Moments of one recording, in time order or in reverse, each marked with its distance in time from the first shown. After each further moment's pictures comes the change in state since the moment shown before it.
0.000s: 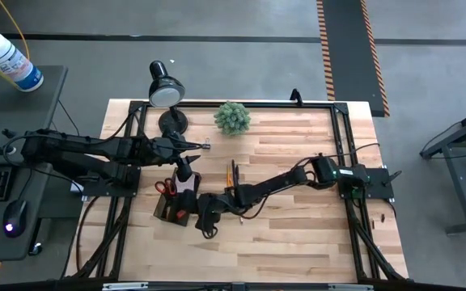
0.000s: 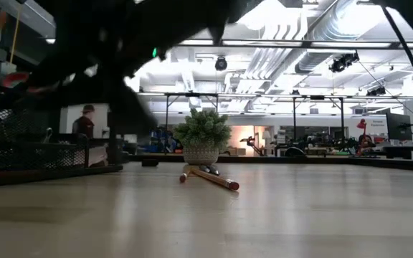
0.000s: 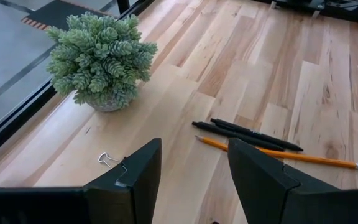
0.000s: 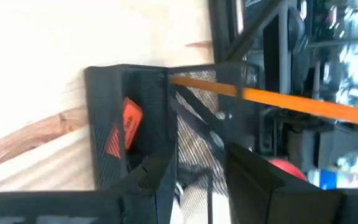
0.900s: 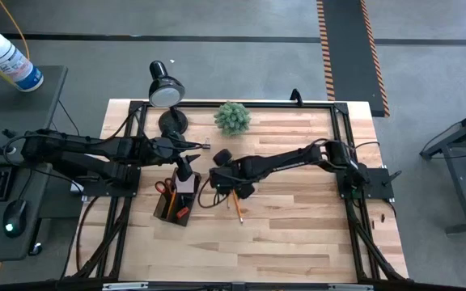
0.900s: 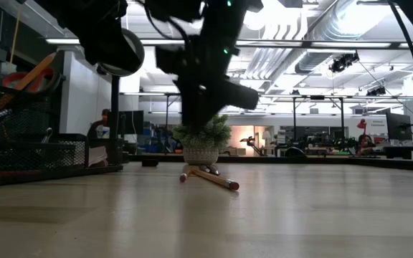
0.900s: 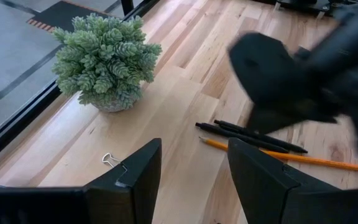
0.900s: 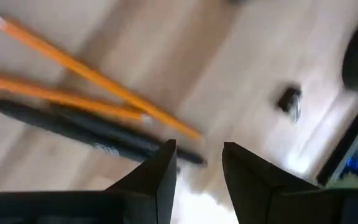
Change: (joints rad) left arm 0.000 0.000 0.000 0.000 -0.016 0.000; right arm -0.138 -0.191 -0.036 -0.871 0.209 0.636
